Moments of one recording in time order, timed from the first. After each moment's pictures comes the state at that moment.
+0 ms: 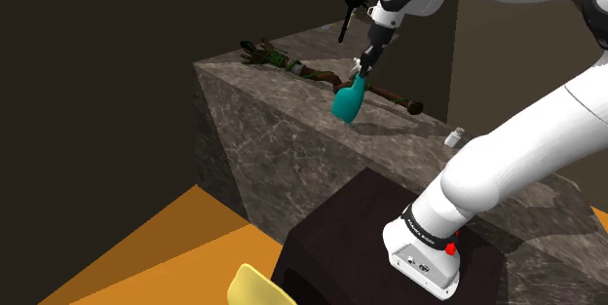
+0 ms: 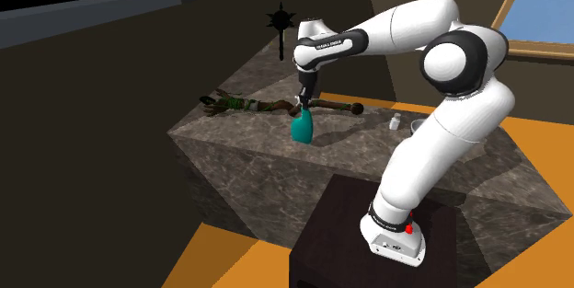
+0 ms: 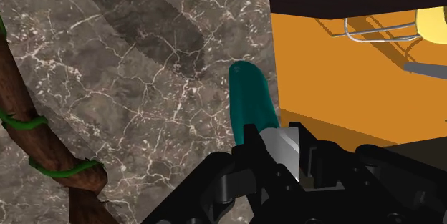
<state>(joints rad) -0.09 -0.26 -0.33 -2.23 -0.09 1.98 -0.50</state>
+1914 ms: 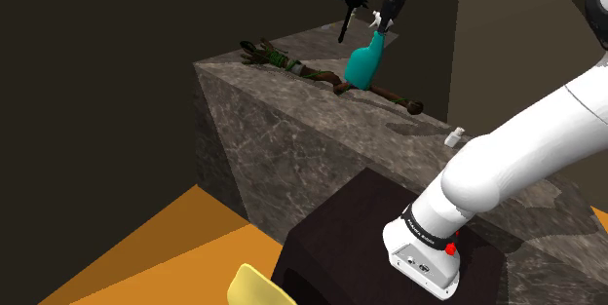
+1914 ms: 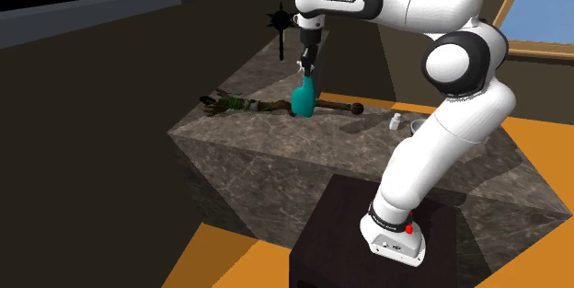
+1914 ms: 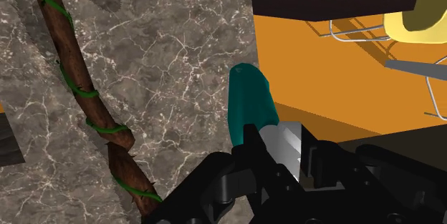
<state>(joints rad) -0.08 -0.26 -0.31 -1.84 -0.08 1.59 -0.51</state>
